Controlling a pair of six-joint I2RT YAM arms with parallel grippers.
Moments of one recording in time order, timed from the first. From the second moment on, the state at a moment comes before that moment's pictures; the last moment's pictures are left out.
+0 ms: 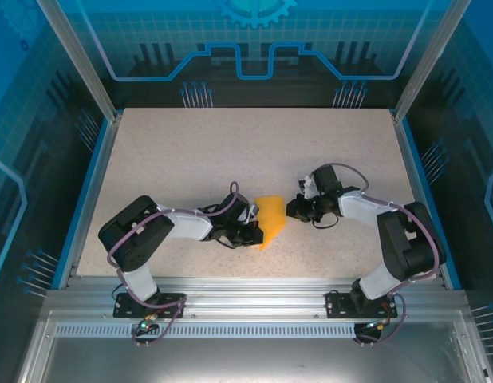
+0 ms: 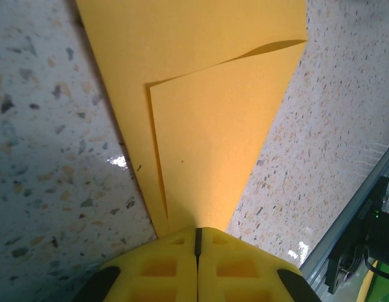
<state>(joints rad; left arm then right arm) -0.74 1.76 0.73 0.07 0.50 -0.85 0.32 1.56 0.76 -0.30 -0.58 0.55</state>
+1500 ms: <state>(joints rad) -0.75 1.80 0.88 -0.03 0.56 -0.83 0.44 1.77 0.80 -0.22 -0.64 0.57</state>
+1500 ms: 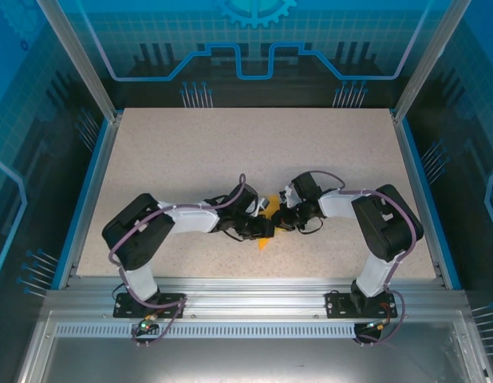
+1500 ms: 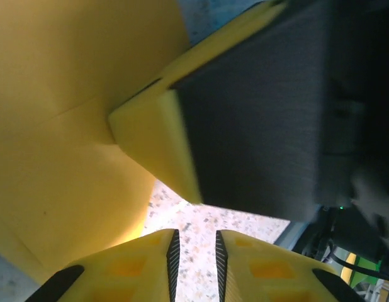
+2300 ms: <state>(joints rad) -0.75 1.57 0.63 -0.16 0.63 -0.79 0.45 1.76 0.79 -0.21 -0.64 0.57</state>
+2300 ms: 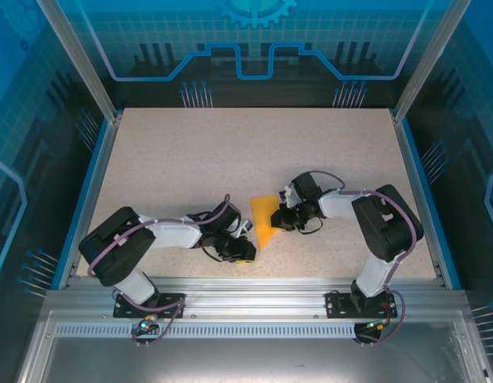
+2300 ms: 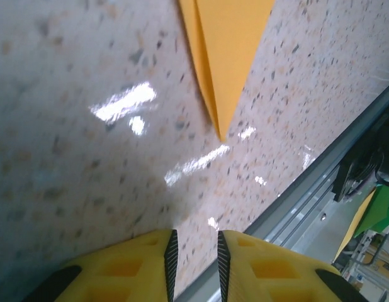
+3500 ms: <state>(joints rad) -0.72 1.77 0.96 -0.27 0.35 -0.76 0.37 1.64 0.73 -0.28 -0.60 0.55</state>
